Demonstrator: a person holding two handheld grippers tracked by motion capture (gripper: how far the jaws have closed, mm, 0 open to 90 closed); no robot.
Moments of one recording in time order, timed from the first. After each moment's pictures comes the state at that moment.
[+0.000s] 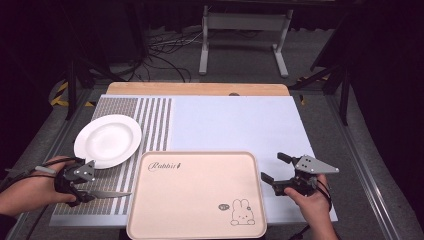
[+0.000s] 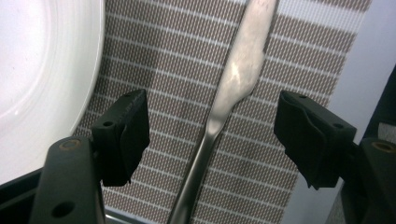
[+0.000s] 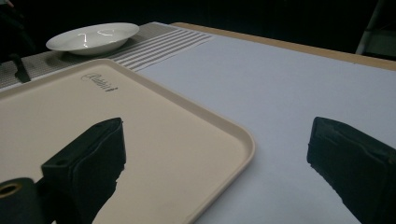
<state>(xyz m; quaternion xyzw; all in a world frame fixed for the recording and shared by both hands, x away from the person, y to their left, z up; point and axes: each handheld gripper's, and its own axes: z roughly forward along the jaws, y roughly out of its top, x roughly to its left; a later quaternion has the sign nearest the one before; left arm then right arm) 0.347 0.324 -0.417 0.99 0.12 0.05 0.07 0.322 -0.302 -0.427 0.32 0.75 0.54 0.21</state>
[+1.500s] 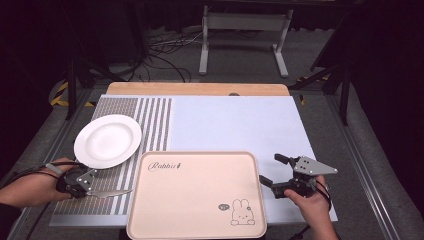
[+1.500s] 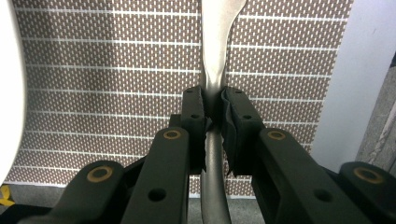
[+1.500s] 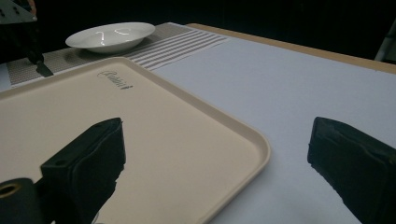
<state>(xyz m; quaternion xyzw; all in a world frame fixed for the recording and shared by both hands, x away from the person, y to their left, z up) 0.354 0.328 -0.431 1.00 0.01 0.01 -0.03 0.321 -0.299 -0.428 0.29 0.76 0.55 0.20</state>
